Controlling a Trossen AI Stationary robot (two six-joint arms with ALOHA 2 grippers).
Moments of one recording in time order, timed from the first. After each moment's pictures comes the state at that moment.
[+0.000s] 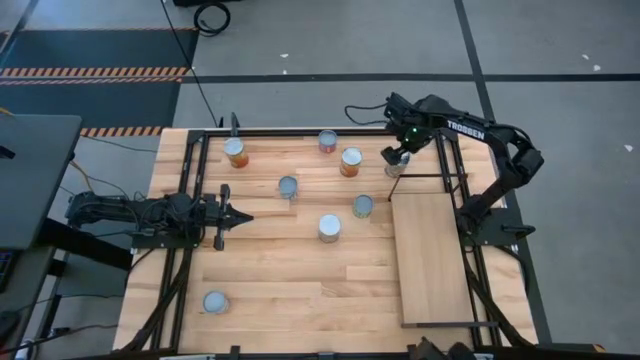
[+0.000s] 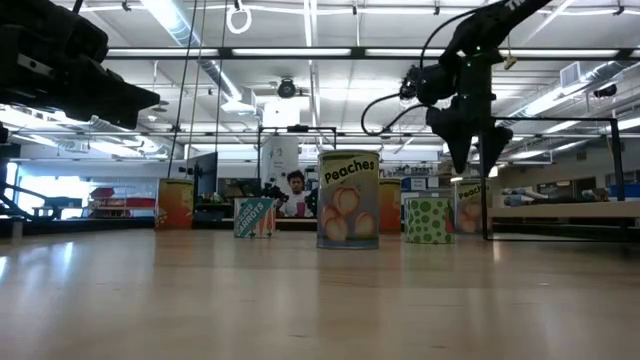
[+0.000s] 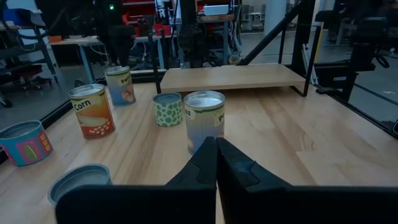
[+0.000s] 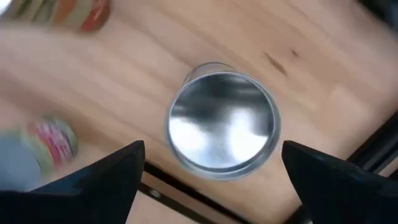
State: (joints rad) left arm -0.09 0.13 0.01 0.05 -0.10 0.04; right arm -0.78 1.55 1.24 -1.15 -0.03 0.12
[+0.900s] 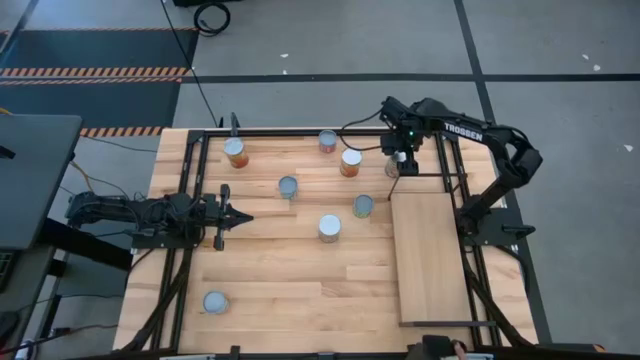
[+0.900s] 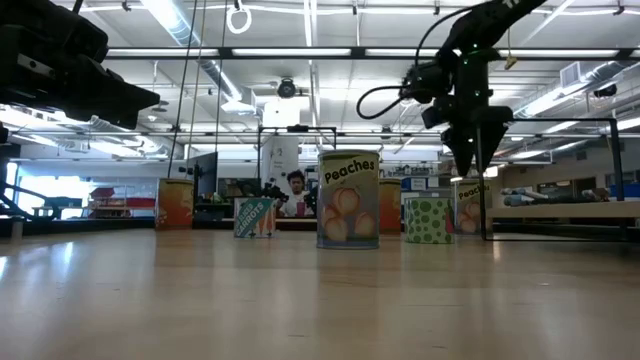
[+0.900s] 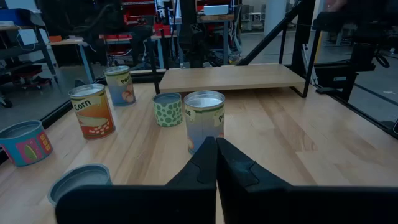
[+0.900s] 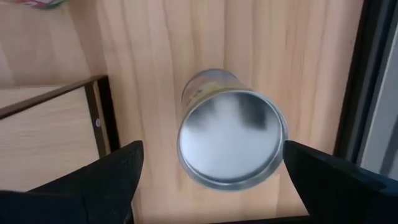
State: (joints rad) left arm -0.09 0.13 0.01 0.05 -0.10 0.04; right arm -0.75 1.57 1.24 -1.14 0.02 -0.68
